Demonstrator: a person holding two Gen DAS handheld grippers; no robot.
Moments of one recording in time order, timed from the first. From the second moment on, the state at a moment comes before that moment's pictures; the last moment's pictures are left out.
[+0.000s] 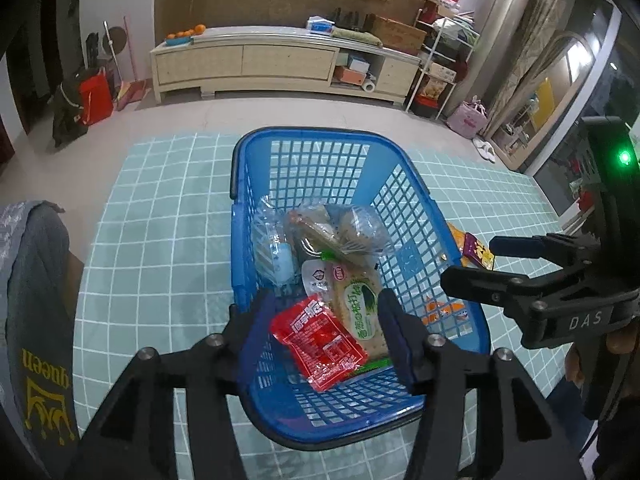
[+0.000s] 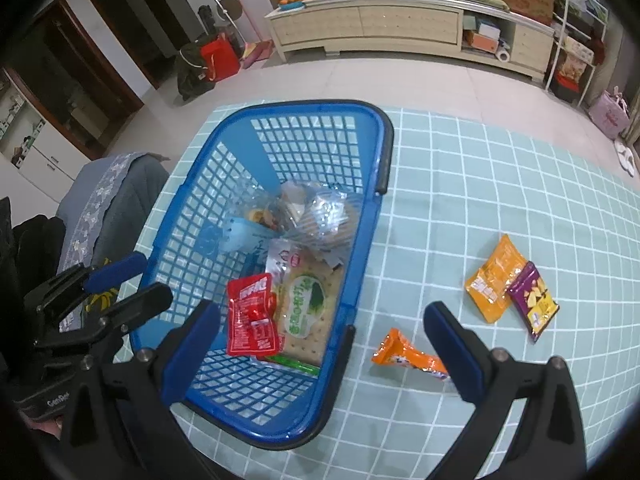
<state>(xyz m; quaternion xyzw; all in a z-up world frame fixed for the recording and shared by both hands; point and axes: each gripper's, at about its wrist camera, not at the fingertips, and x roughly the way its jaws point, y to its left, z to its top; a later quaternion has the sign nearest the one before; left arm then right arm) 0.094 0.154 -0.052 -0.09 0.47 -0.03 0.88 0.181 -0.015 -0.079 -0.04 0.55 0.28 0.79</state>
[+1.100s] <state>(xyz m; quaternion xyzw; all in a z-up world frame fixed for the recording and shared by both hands) 0.131 -0.006 -0.028 -0.02 0.47 -0.11 0.88 0.174 -0.186 -0.052 -0.04 0.51 0.21 0.83</state>
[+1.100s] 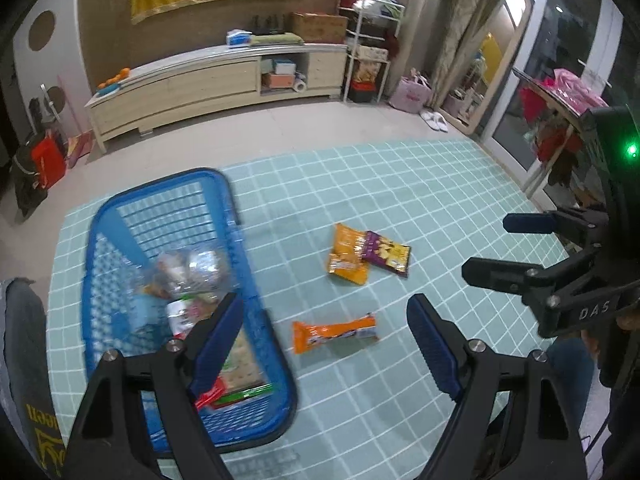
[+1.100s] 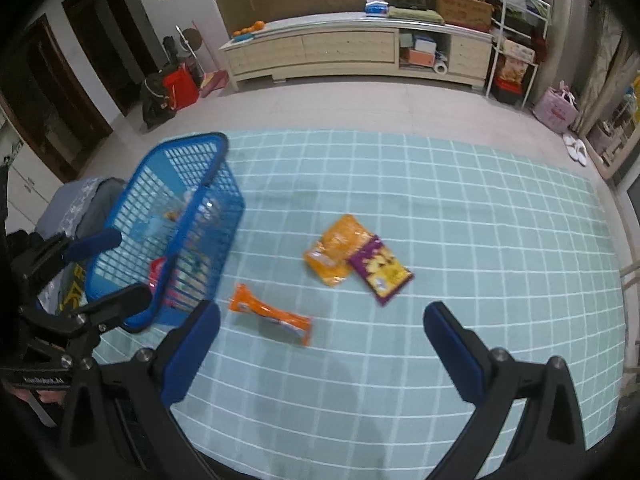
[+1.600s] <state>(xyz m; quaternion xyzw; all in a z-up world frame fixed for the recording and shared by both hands) 0.160 -0.073 -0.077 0.04 0.49 -0.14 0.86 0.201 -0.241 -0.110 -0.08 0.52 0.25 0.81</state>
